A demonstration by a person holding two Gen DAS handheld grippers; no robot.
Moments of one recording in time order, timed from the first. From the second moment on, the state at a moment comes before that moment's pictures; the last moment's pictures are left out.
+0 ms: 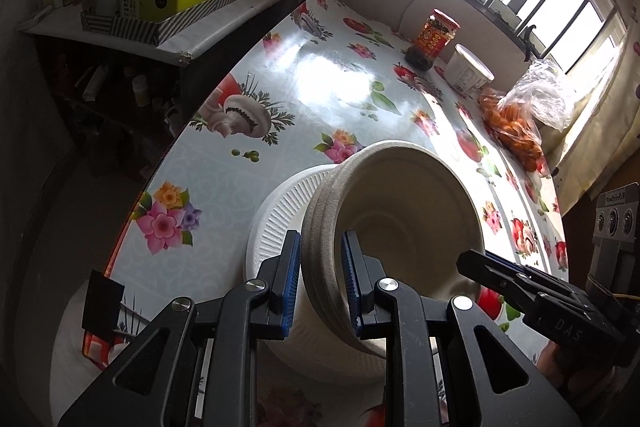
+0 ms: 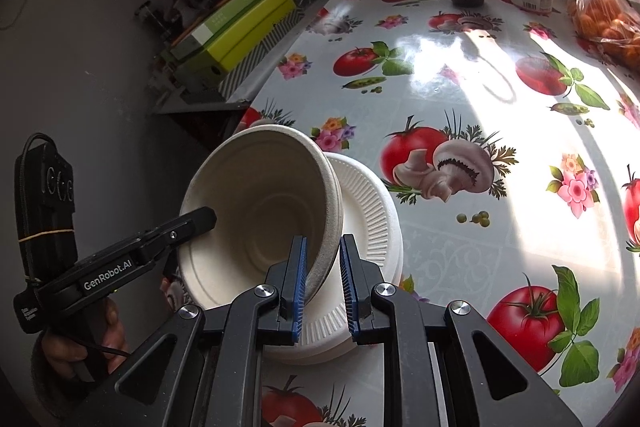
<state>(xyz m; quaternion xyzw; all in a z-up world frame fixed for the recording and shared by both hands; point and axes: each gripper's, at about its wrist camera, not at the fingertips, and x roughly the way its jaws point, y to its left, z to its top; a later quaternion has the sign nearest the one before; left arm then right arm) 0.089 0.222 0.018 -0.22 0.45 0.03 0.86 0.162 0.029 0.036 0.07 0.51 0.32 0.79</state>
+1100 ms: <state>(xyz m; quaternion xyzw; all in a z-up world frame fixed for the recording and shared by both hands) 0.097 0.229 0.014 -0.23 0.46 0.04 0.86 0.169 0.034 0.037 0.08 0.51 0.32 0.79</state>
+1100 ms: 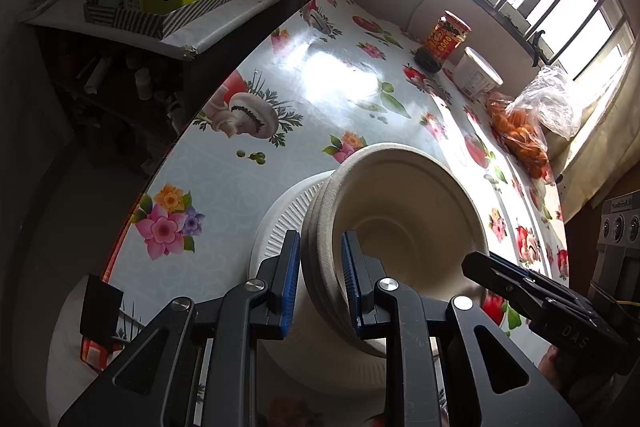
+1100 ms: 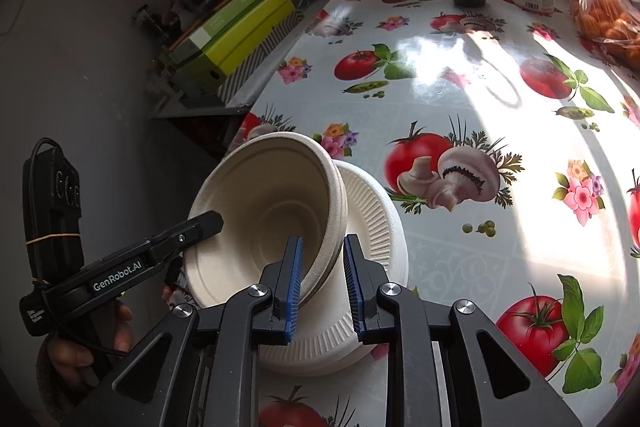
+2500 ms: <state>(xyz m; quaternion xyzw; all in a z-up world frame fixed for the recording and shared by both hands) 0.036 0.193 0.045 -0.14 0.38 0.10 0.91 0.116 0.004 0.055 0.04 0.42 0.32 0.85</state>
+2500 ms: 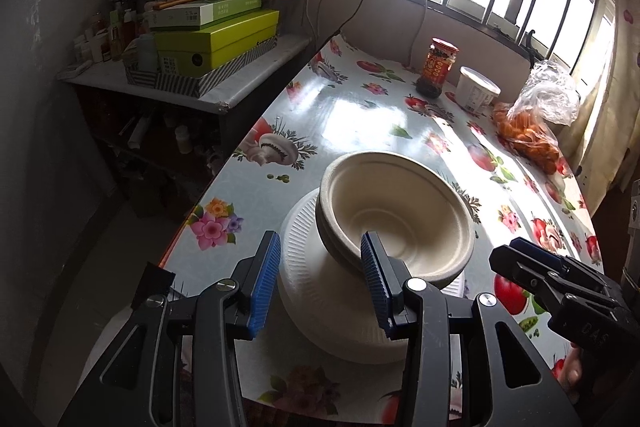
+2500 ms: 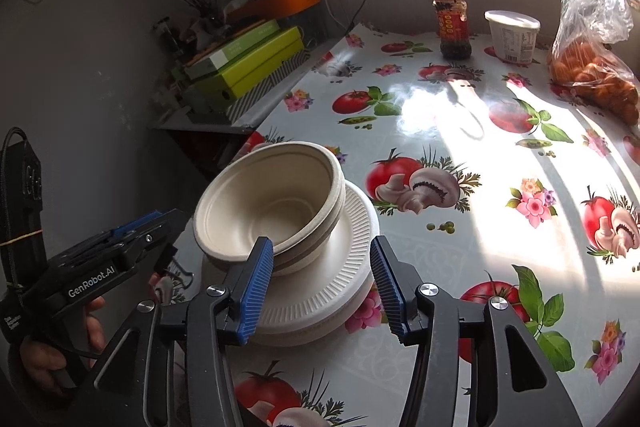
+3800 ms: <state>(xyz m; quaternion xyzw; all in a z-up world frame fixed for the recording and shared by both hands) -0.027 0.143 -0.029 -0.08 0.42 0.11 0.90 0.050 -0.015 -0.014 -0.07 0.43 0.29 0.85</state>
